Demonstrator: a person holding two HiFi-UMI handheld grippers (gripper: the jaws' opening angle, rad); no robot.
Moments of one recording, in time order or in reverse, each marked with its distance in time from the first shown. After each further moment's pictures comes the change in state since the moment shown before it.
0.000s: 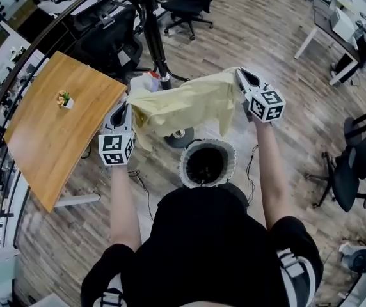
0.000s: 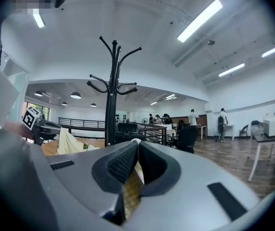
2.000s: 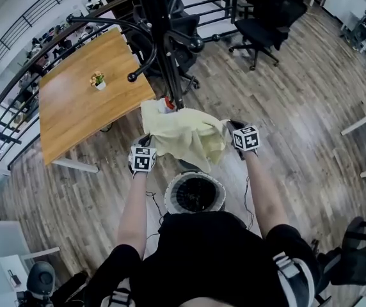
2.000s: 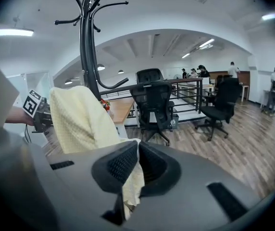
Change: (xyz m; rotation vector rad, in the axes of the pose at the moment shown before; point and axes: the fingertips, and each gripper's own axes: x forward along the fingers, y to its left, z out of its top) left arm 0.070 -0.031 -0.190 -0.183 0.548 0.420; right arm 0.196 -0.028 -0.231 0.001 0.516 0.473
